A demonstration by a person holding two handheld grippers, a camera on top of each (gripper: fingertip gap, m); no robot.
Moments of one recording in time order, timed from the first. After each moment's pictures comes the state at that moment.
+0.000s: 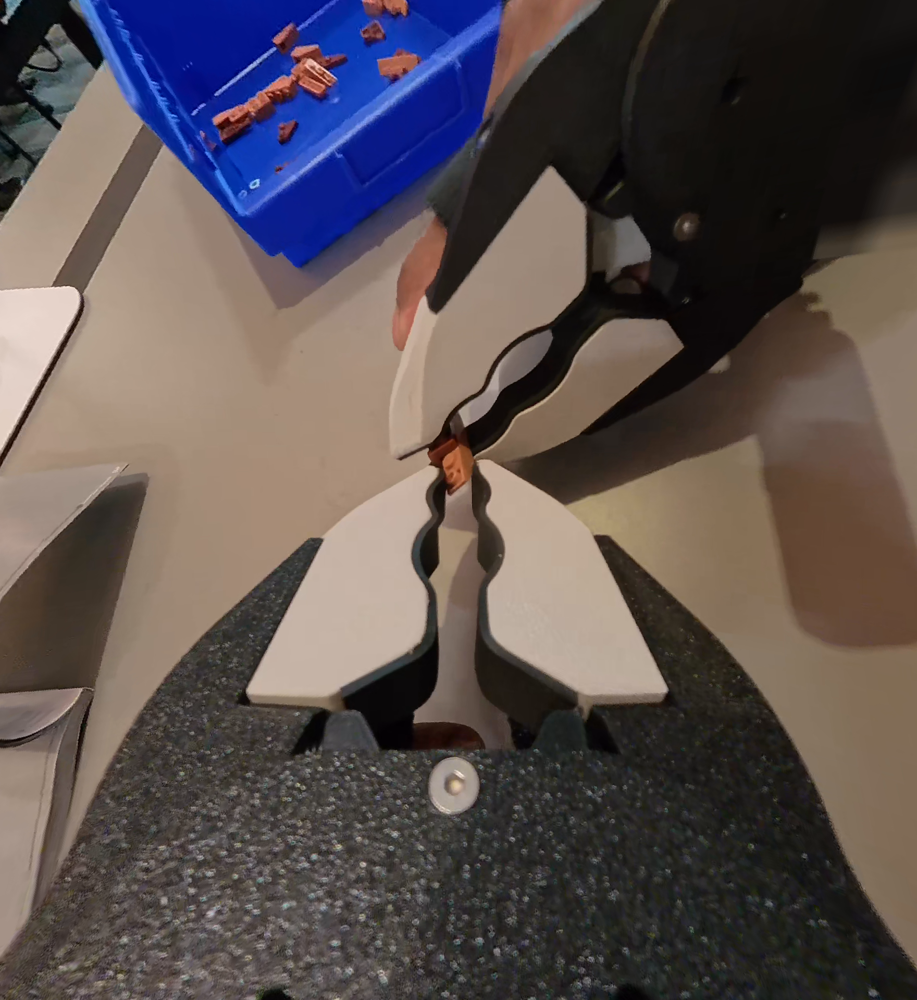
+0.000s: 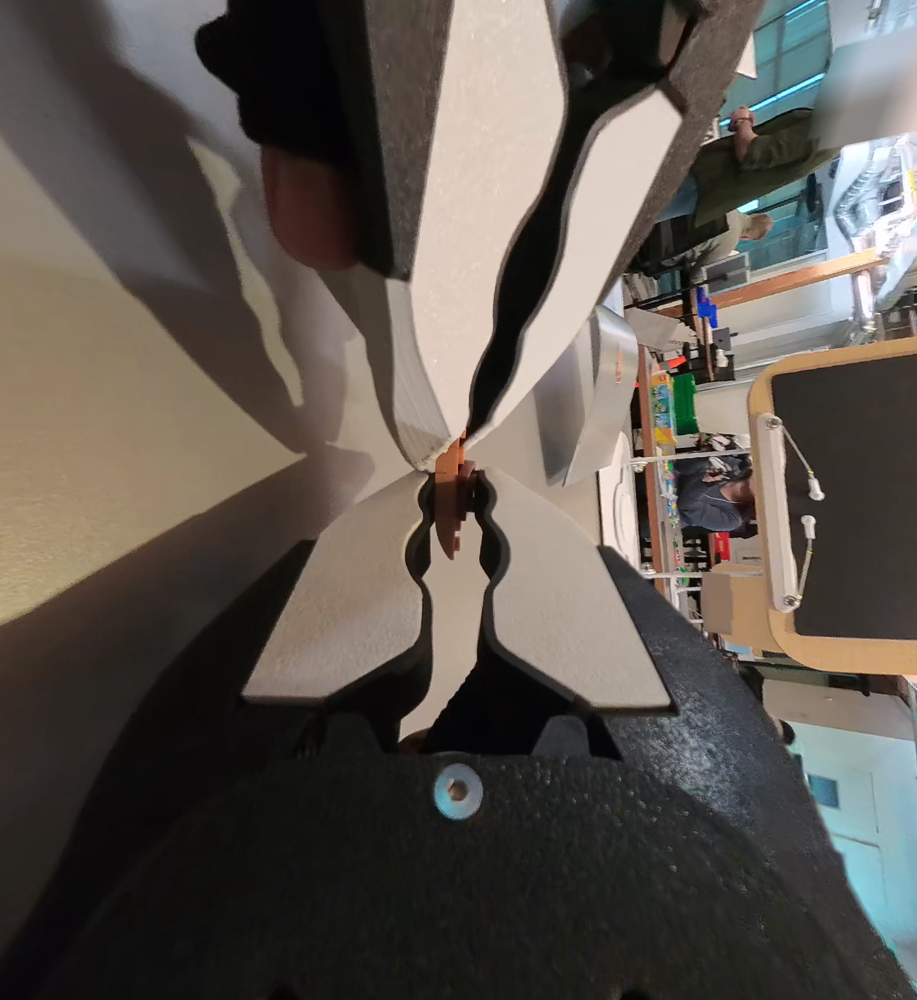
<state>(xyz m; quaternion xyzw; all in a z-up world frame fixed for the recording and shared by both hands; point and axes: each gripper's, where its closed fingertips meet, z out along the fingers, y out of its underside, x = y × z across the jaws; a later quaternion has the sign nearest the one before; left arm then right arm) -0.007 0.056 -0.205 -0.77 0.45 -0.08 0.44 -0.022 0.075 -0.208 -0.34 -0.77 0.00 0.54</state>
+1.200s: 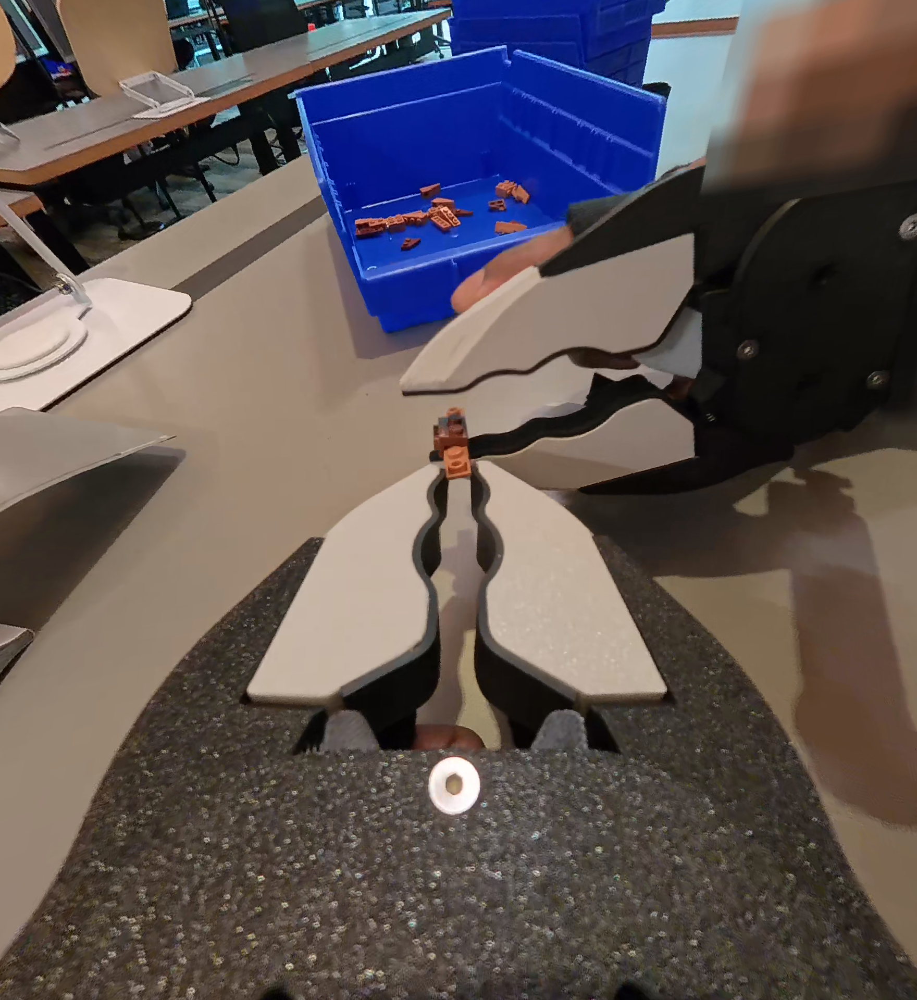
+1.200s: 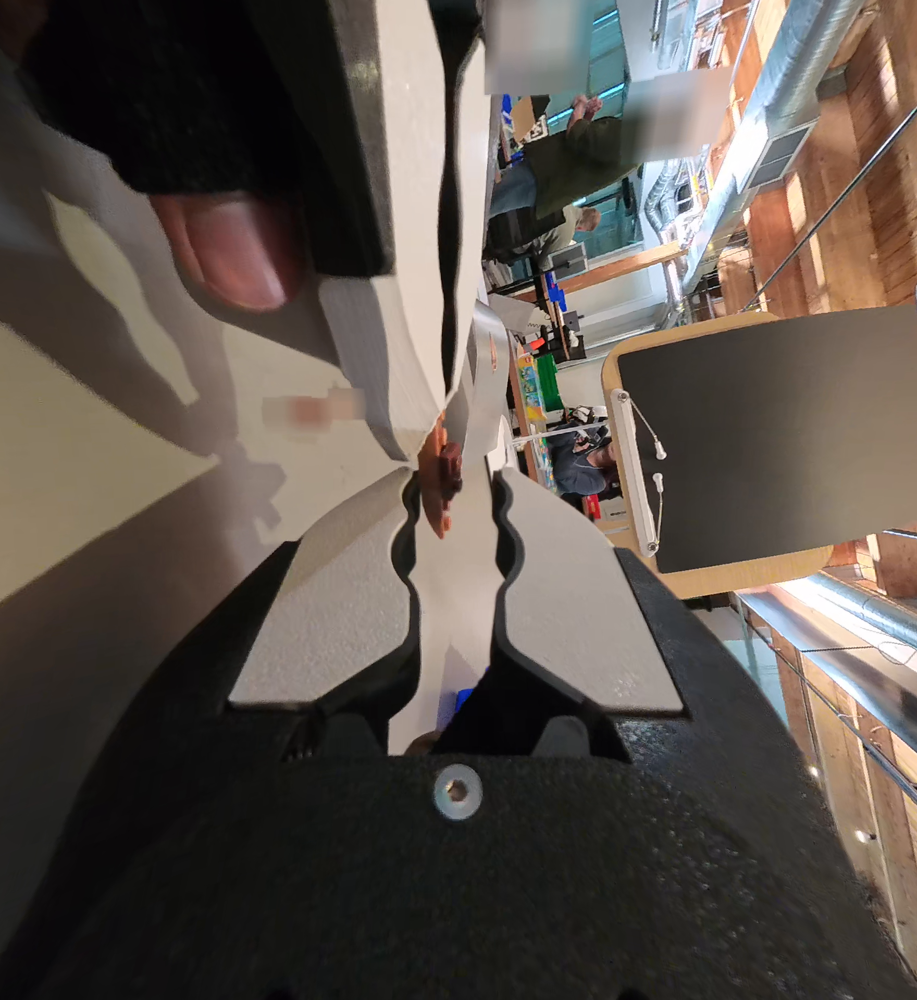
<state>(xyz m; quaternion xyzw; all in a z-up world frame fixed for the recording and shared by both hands) -0.012 0.064 -0.186 -0.76 0.30 -0.14 0.56 -0.023 0.087 -0.177 -0.33 -0.69 -0.07 0.64</state>
